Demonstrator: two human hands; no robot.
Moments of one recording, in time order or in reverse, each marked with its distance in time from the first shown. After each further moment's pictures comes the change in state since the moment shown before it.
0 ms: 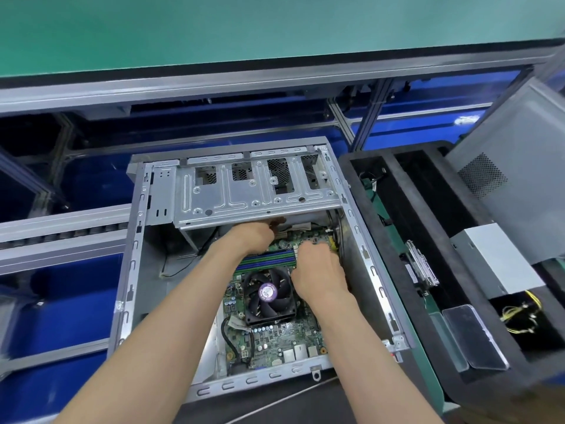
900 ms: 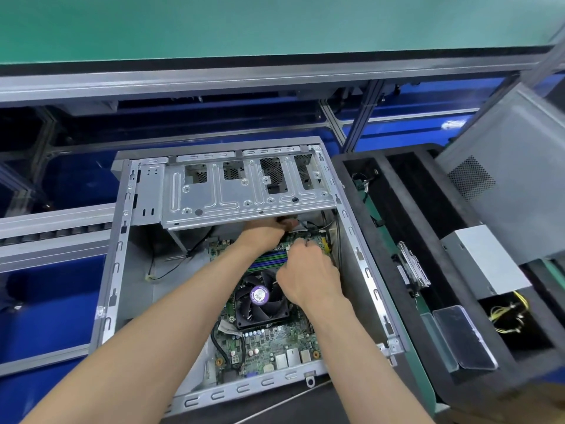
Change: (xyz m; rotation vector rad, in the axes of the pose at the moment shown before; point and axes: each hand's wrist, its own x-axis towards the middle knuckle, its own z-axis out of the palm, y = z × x) left_hand 0.034 0.019 0.026 -0.153 0.169 0.001; right_hand -0.001 -0.005 0.000 0.050 0.033 0.000
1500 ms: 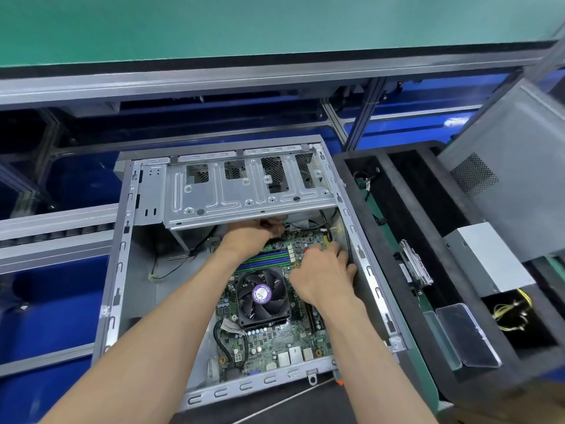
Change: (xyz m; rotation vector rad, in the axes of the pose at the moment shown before) left_hand -0.016 -0.033 -0.007 -0.323 0.010 0.064; right_hand -0.001 0.012 -0.006 -0.058 -0.155 0.194
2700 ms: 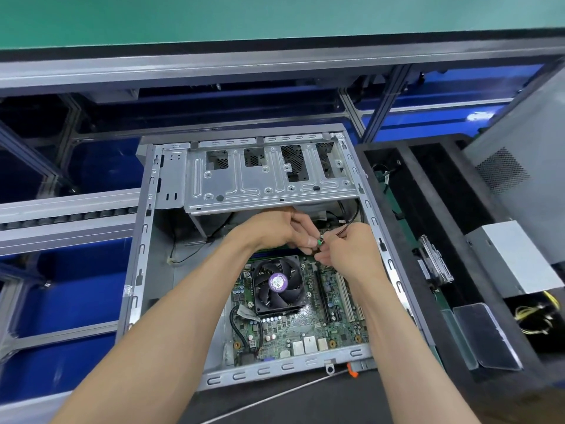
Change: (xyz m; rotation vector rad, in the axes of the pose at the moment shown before) left_hand -0.014 0.015 -0.009 -0.251 -0.472 0.126; right_hand 0.010 0.013 -0.009 0.903 0.110 -0.002
